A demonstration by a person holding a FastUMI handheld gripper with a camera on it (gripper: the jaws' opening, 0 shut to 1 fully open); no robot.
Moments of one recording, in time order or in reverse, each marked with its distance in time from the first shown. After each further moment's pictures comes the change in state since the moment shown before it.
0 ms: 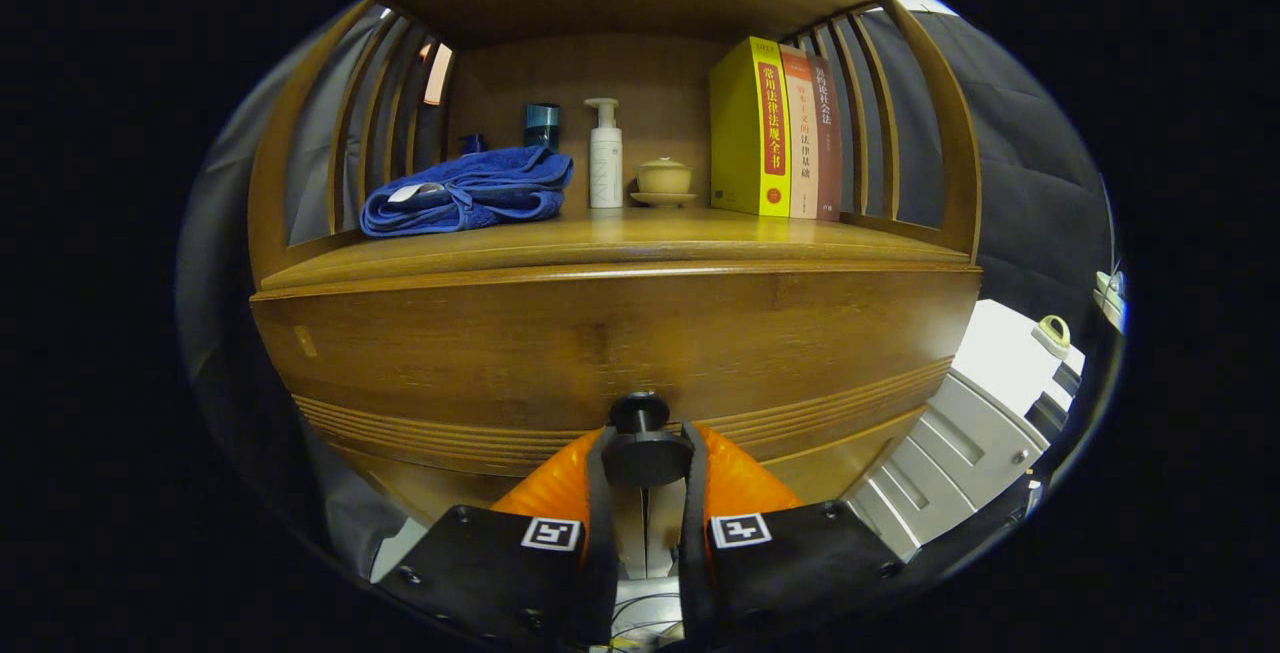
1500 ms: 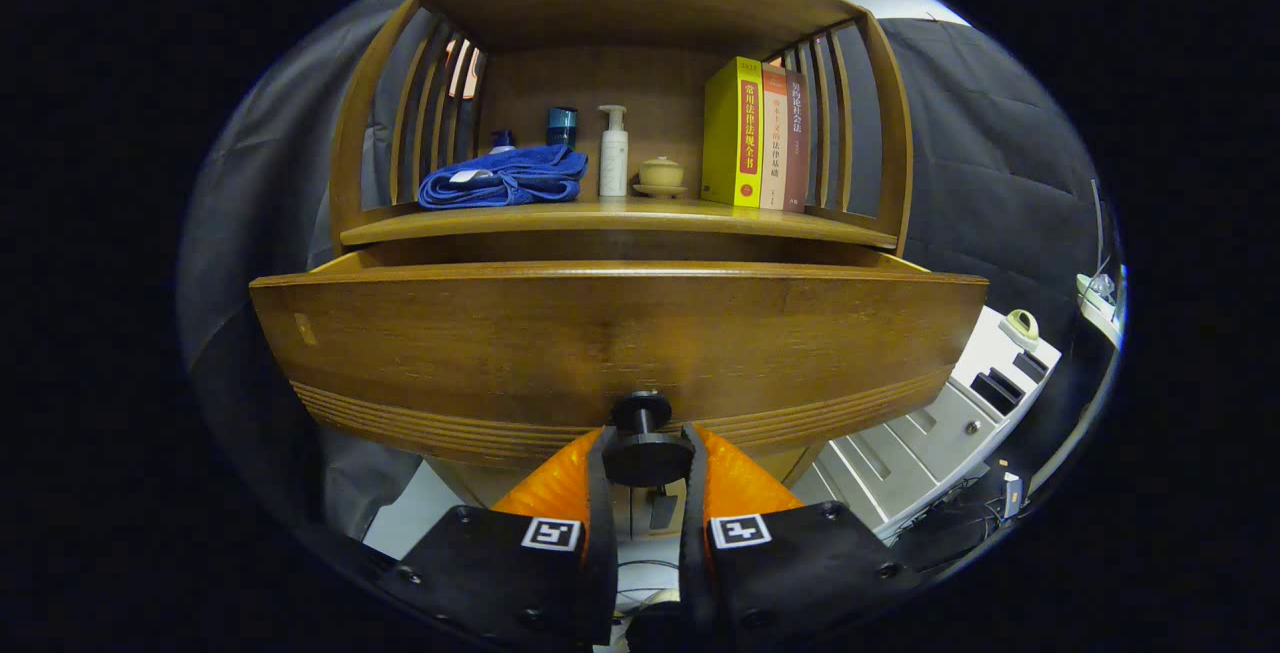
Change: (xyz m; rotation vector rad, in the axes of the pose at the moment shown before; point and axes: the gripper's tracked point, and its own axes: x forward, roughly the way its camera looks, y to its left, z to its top) arm -0.105 -0.010 -0.026 -0.034 0.026 0.011
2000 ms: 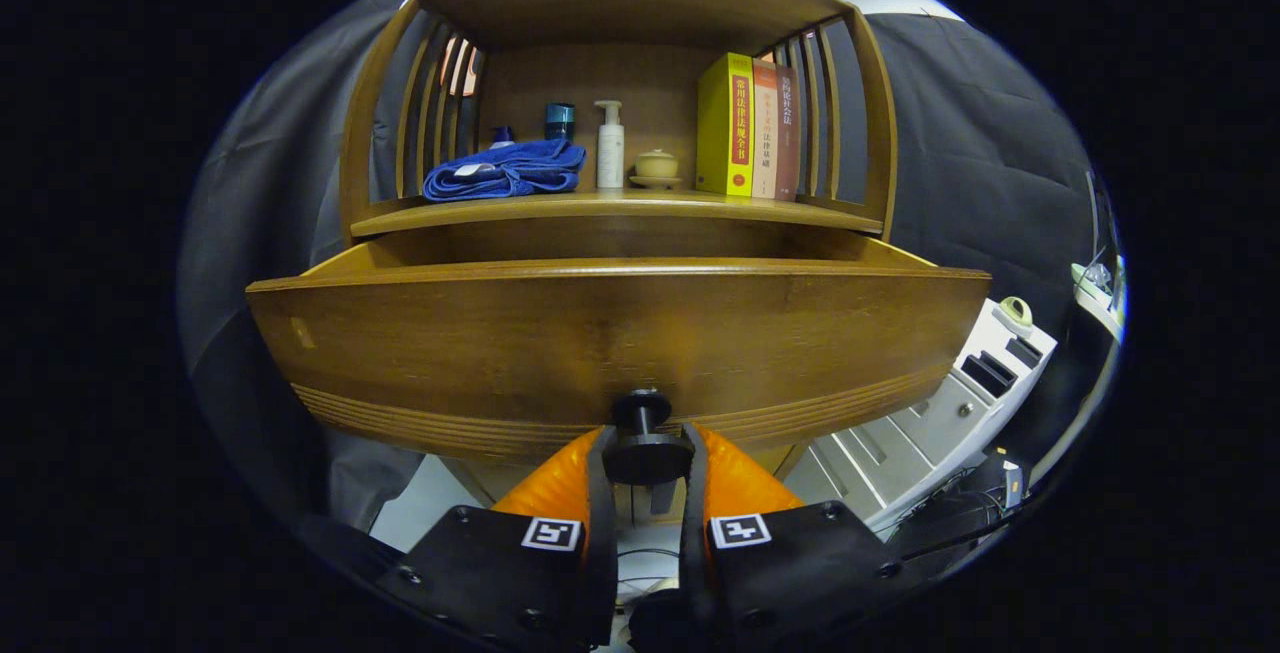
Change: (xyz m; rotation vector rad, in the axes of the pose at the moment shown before) arm -0.022 -0.001 -0.009 0.004 0.013 -0.011
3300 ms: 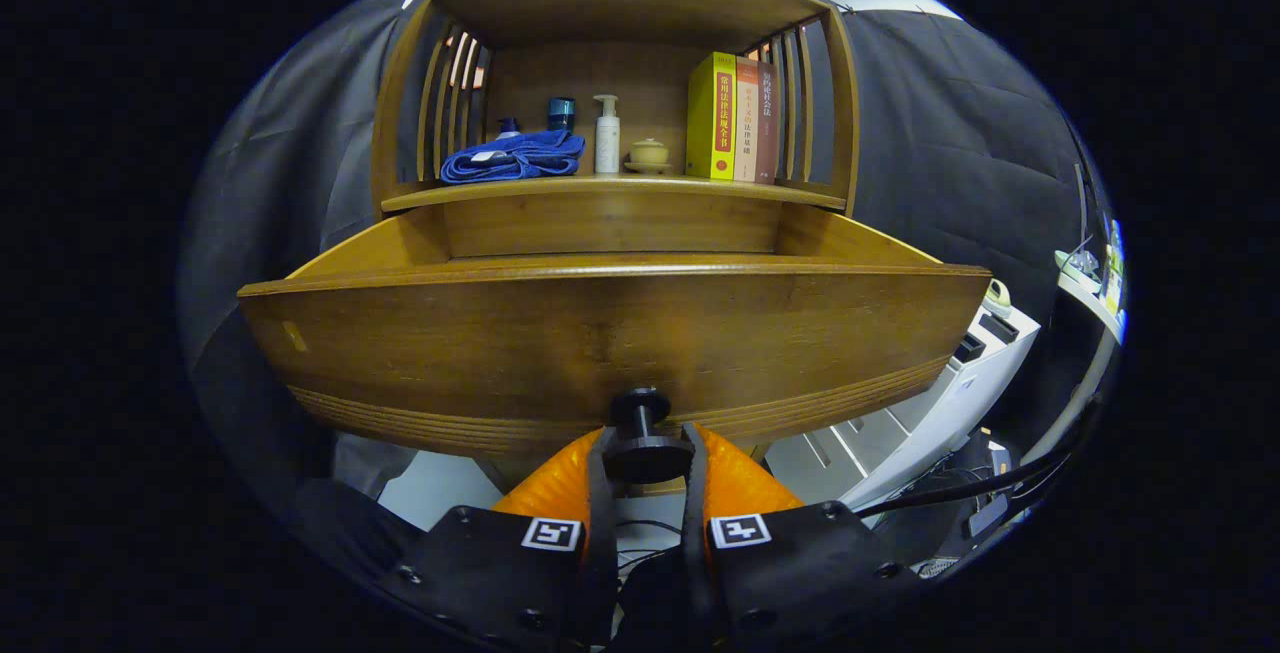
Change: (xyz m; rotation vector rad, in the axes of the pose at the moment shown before) arm -0.059 -0.006 -0.025 0.002 0.032 -0.009
